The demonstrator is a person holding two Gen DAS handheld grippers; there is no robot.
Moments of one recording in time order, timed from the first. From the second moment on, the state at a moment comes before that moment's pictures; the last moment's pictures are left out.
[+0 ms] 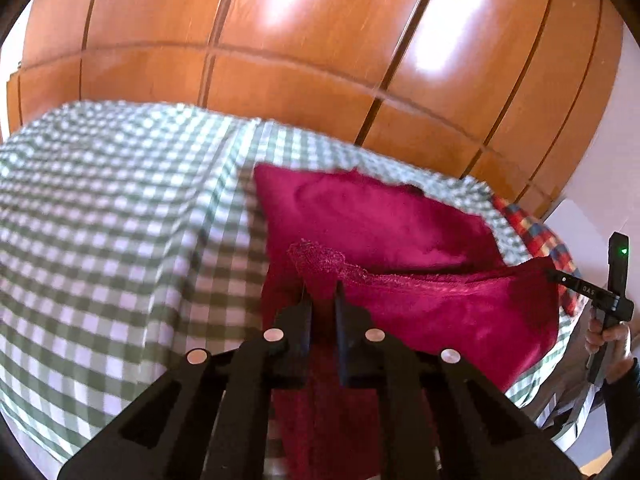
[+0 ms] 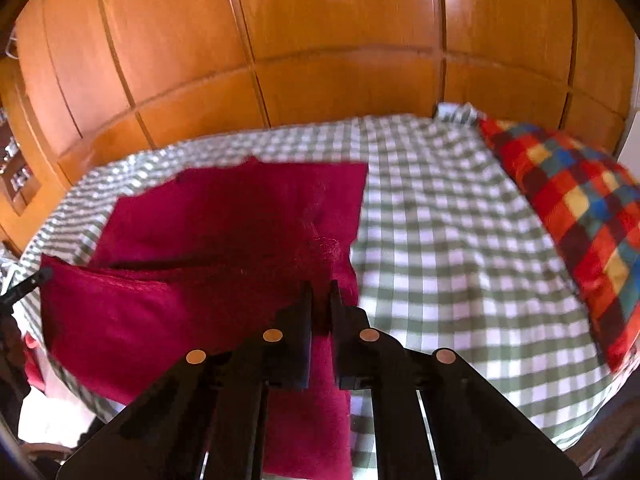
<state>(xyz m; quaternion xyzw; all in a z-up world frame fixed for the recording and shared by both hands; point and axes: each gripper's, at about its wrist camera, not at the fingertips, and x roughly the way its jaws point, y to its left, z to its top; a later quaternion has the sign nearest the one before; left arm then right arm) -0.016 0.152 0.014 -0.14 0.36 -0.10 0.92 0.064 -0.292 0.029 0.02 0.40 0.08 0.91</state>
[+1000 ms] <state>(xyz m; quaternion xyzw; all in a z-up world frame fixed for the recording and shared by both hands) 0.204 0.159 -0.026 -0.11 0.43 0.05 0.90 0.258 -0.292 -0.031 0.05 0.47 0.02 0.88</state>
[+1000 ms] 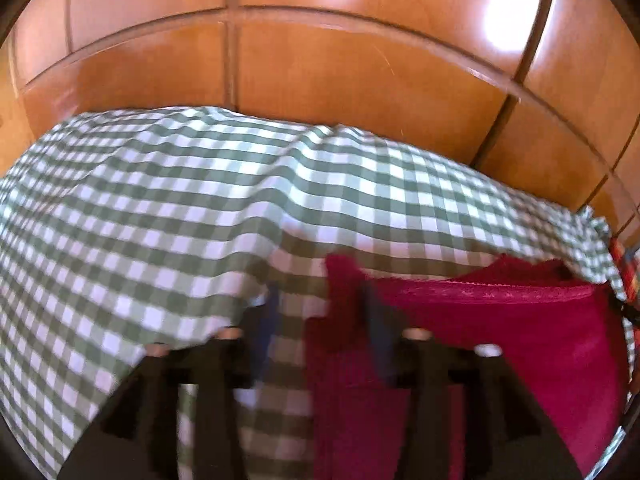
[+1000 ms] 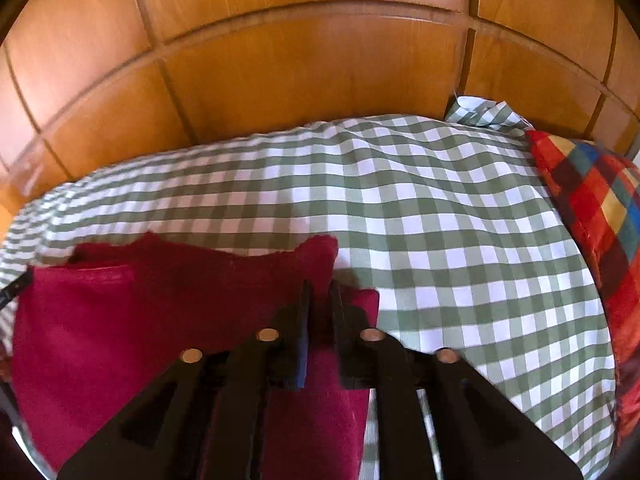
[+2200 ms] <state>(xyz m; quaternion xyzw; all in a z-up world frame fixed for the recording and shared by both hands) -0.065 0.129 -0.038 -0.13 0.49 -0.12 0.85 -0.010 -0.337 -0.052 0.13 0.54 0.11 0.83</state>
